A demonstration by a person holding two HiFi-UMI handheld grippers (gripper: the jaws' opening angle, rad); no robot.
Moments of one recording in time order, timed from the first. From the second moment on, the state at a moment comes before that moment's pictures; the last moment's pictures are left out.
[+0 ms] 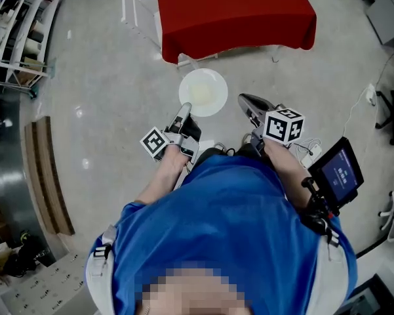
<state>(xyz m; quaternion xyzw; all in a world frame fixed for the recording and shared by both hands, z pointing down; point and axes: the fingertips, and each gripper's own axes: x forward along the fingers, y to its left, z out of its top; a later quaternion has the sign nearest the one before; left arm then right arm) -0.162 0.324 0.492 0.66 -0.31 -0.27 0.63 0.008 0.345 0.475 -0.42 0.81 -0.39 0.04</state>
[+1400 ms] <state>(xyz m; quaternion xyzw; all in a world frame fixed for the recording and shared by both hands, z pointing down) -0.200 0.250 0.493 0.65 -0.34 -0.30 0.61 -0.032 0.251 0.467 -0.40 0.84 -0.36 0.03</state>
